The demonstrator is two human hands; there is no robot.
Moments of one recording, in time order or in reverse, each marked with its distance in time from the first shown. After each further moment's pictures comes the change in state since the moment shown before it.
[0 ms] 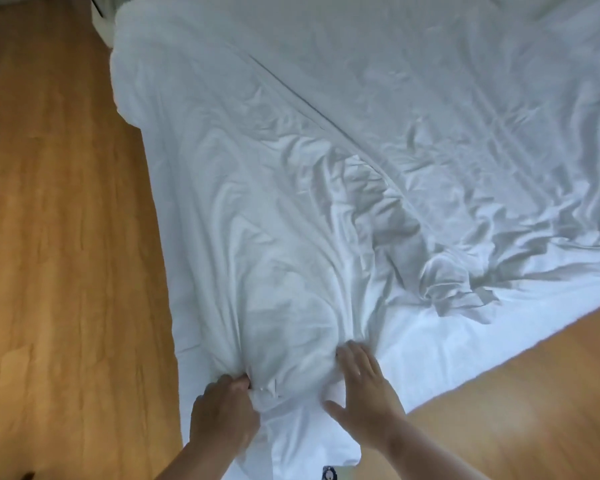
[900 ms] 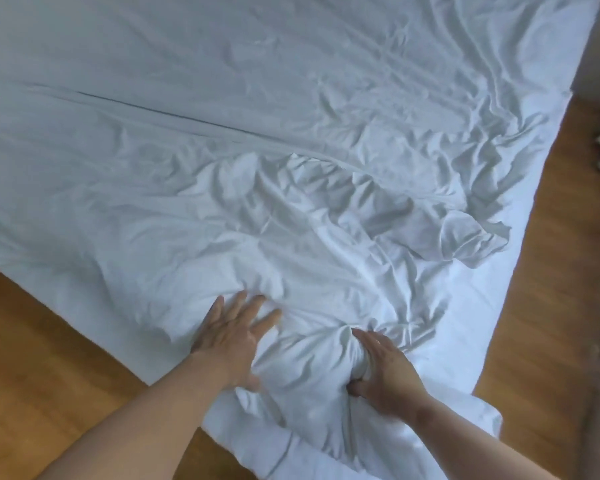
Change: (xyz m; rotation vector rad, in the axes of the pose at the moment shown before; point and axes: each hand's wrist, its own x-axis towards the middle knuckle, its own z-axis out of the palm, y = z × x) left_hand 0.274 -0.009 -0.195 0.840 -0.203 0.932; right_hand 0.111 -0.119 0.006 0.543 0.167 0.679
